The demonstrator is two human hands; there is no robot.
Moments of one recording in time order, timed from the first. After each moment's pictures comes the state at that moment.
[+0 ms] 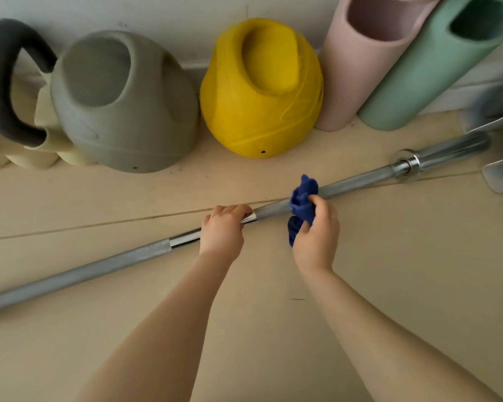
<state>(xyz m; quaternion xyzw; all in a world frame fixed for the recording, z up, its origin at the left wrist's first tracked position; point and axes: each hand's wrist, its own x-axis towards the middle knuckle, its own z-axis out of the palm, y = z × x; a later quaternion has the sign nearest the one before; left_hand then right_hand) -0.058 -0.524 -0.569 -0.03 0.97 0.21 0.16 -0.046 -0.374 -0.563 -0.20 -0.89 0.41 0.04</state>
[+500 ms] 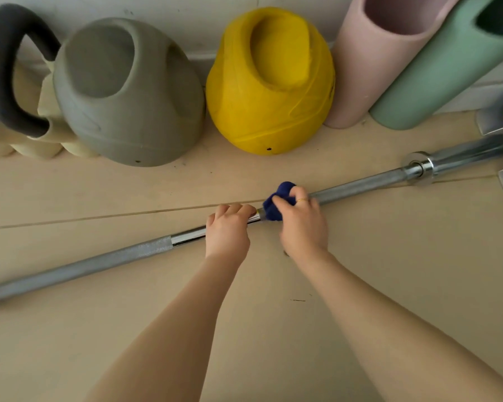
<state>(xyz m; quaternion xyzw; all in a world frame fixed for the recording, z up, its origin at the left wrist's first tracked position) -0.050 -0.515 -0.571 -0.05 0.97 0.20 0.14 -0.070 -0.383 -0.559 0.04 -0.98 0.13 -0.13</state>
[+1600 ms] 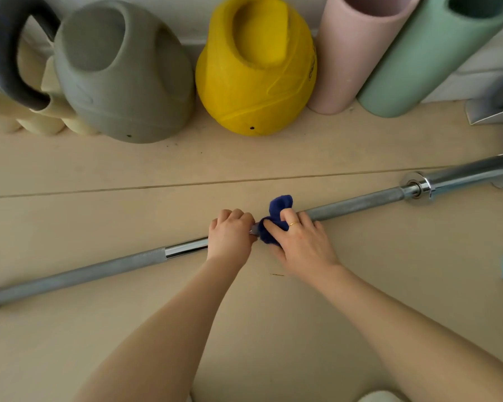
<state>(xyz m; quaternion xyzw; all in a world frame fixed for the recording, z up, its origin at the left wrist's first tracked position) -0.003 -0.472 -0.555 -0.03 0.97 0.15 0.21 -0.009 -0.322 -0.550 0.24 -0.96 0.03 -0.14</state>
